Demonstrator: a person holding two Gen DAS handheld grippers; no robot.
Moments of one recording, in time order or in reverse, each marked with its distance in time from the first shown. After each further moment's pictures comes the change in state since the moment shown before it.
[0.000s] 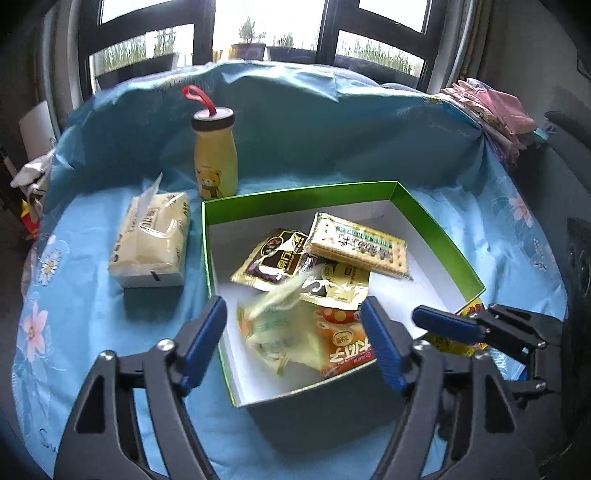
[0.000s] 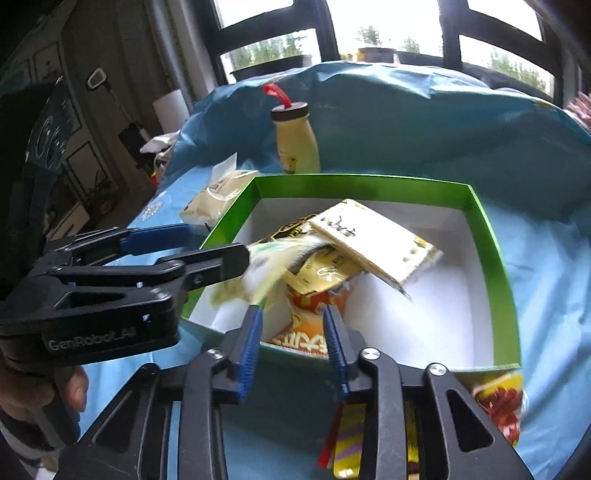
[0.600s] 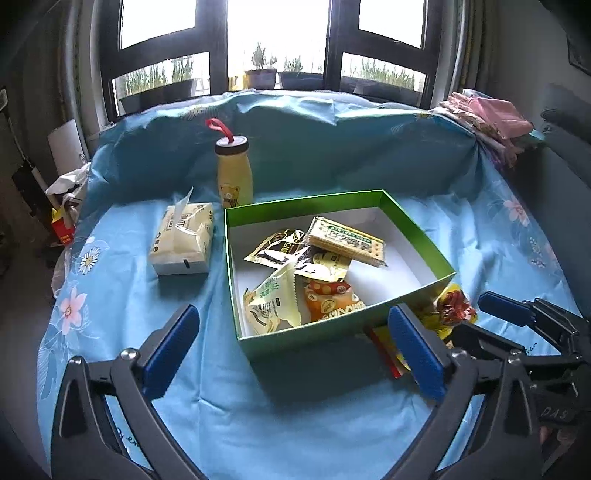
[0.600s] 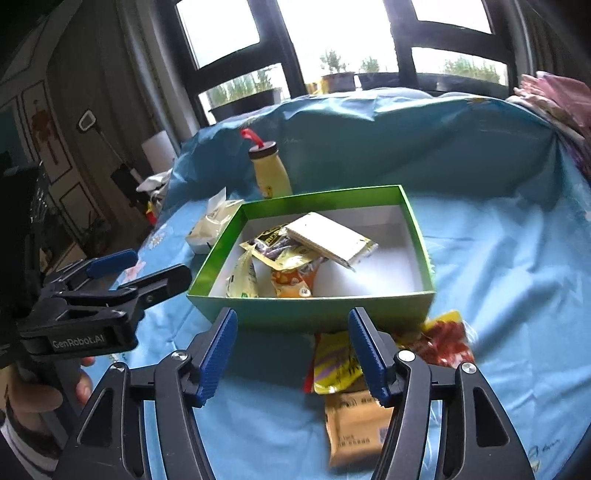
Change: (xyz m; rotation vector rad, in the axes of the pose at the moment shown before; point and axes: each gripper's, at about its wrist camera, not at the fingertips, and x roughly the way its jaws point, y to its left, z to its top) left arm -0.071 -0.030 -0.032 0.008 -0.085 0.089; right arm -0.094 -0.009 -0.040 0.111 -0.115 -0.044
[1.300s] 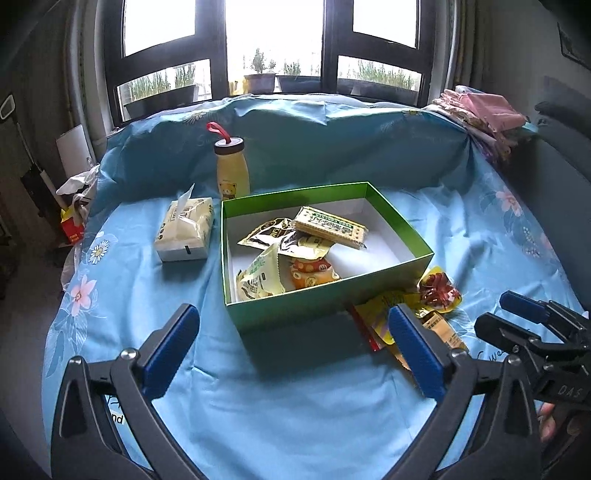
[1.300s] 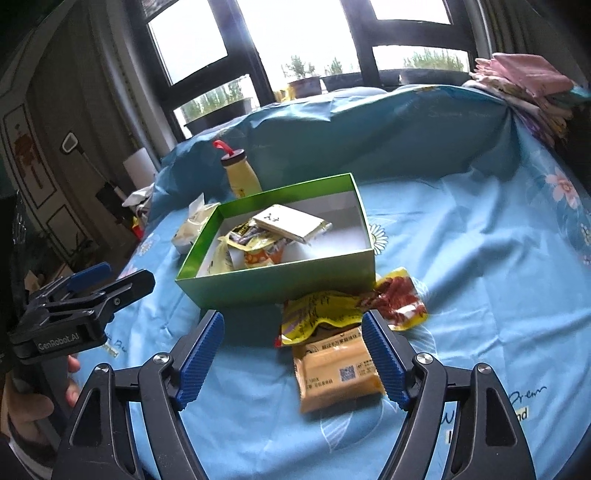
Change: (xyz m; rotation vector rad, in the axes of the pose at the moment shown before) left arm -0.028 -0.027 -0.026 0.016 -0.007 0.028; right arm -0.045 -0.027 -0.031 0.089 -0.015 -0.053
